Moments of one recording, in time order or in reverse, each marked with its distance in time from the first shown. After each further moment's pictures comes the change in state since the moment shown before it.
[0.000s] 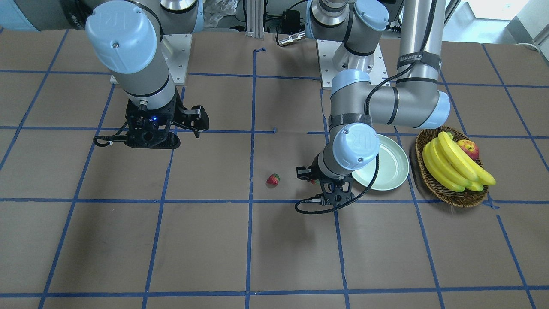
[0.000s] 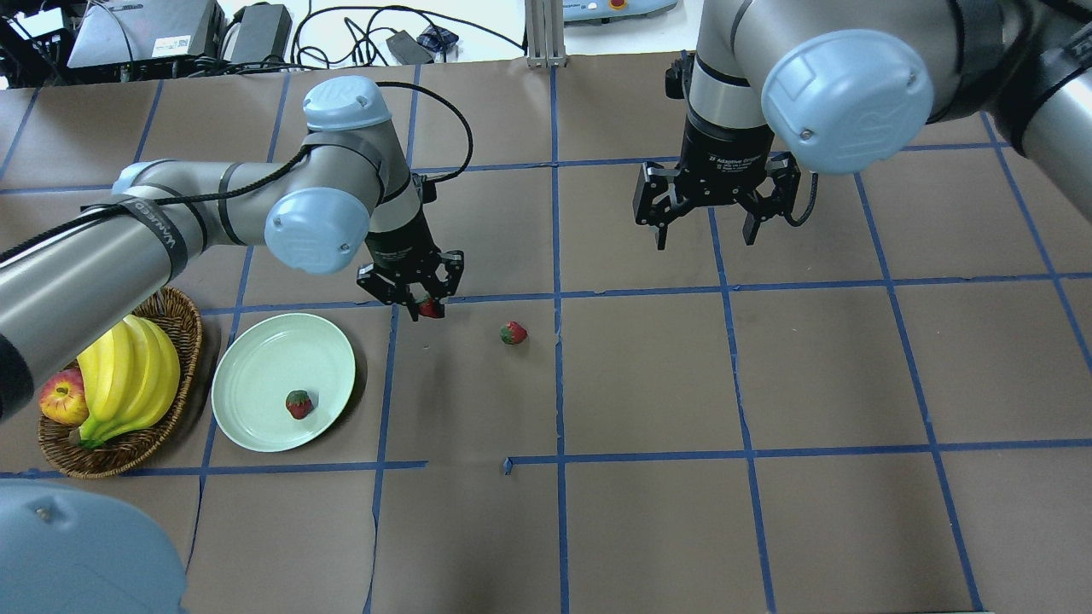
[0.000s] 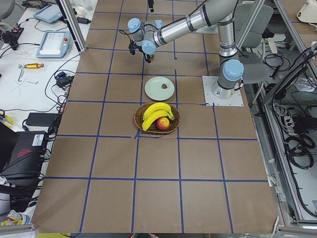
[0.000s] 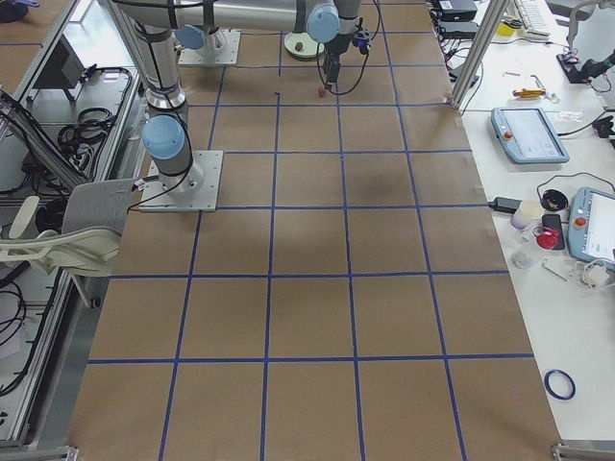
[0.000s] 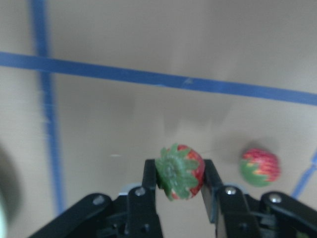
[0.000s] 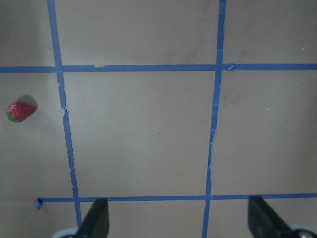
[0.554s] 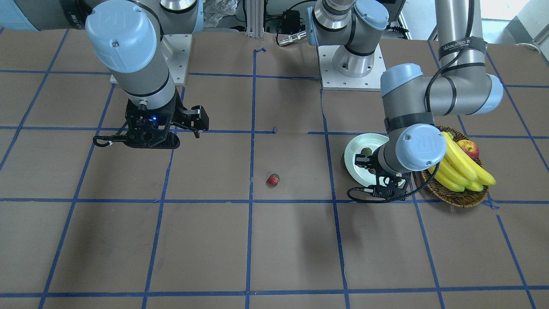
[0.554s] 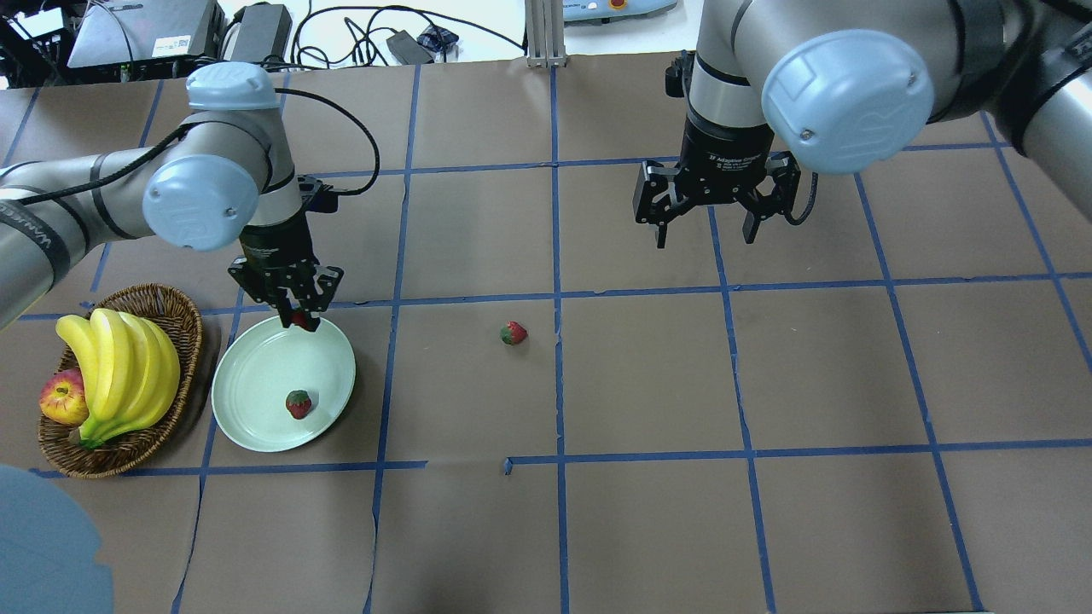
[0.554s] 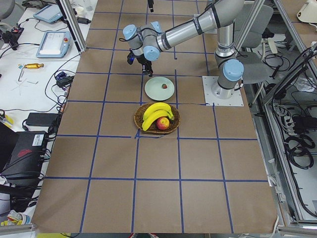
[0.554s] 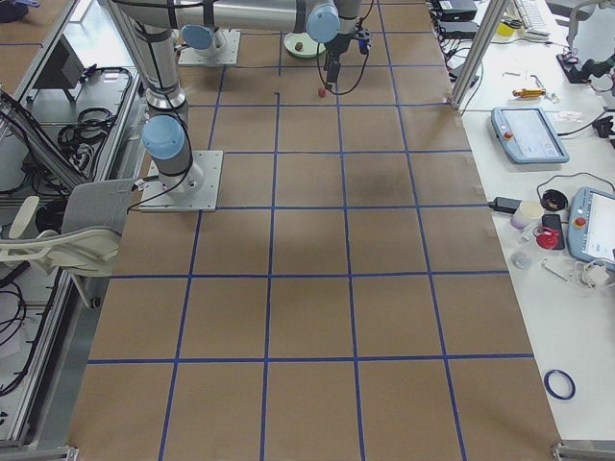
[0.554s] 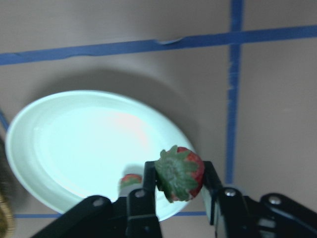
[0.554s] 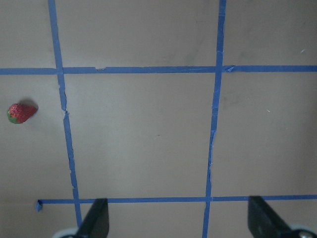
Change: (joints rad) left arm 0.211 0.052 -0.030 -0.115 0.217 0.411; right arm 0.000 0.000 0.000 -0.007 0.000 0.000
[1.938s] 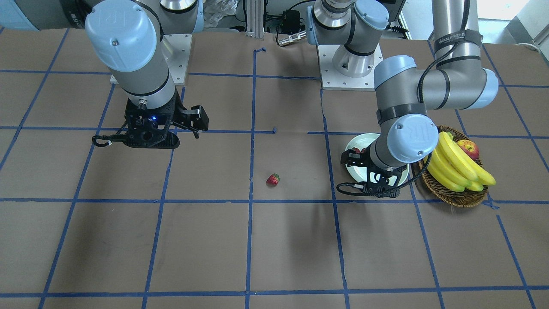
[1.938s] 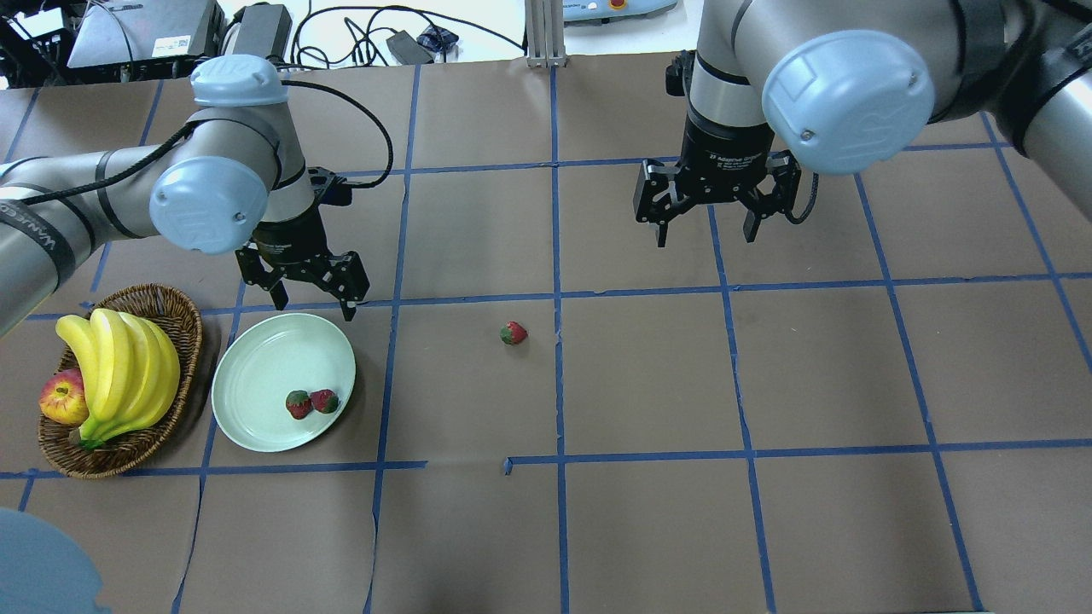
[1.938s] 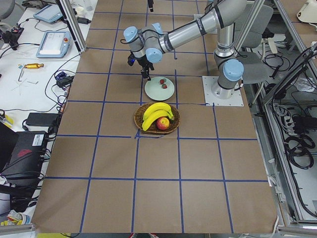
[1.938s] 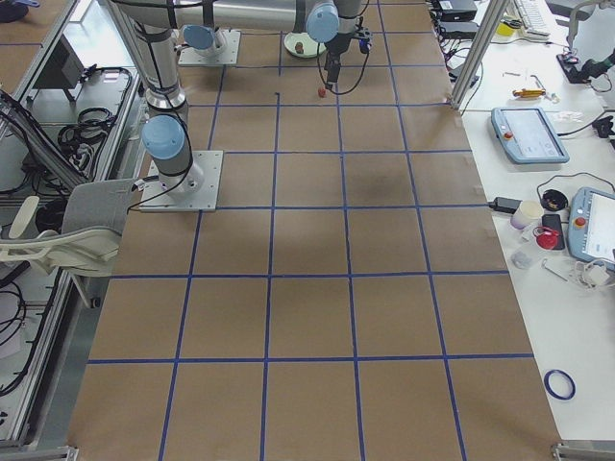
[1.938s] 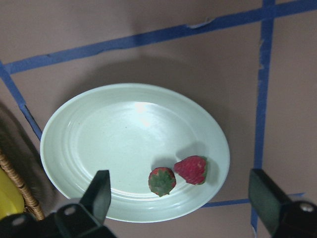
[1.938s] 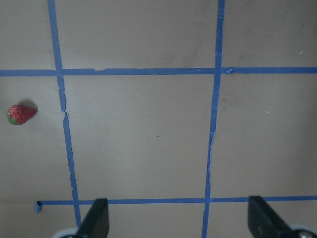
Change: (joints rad) left arm -0.094 0.019 0.014 0.039 -0.080 -0.083; right arm 0.000 -0.002 0.000 -0.002 -0.003 0.000
